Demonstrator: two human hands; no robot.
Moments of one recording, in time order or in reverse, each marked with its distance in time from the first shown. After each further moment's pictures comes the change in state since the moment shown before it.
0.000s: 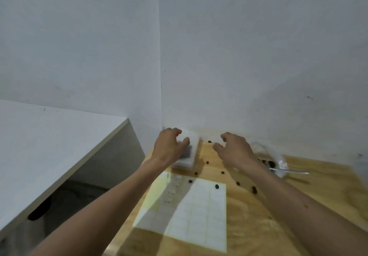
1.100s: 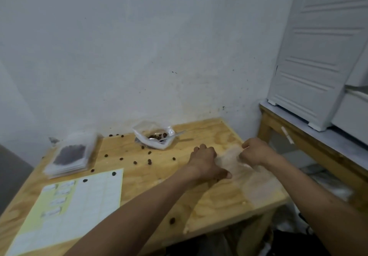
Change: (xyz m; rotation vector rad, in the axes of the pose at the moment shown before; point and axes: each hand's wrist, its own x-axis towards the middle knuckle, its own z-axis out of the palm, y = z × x) left_hand -0.145 0.254 0.228 0.207 -0.769 0.430; right_hand -0.186 0.277 -0.128 0.129 0.019 0.694
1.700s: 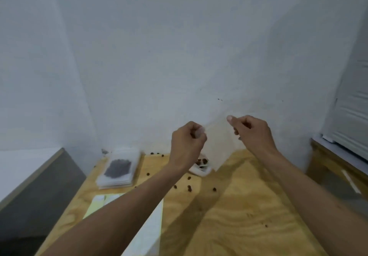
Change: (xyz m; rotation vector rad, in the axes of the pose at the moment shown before) left_hand -0.049 -0.084 -0.141 -0.637 0.839 0.090; right_hand 0.004 -0.165 0.002 0.648 0.323 -0.572
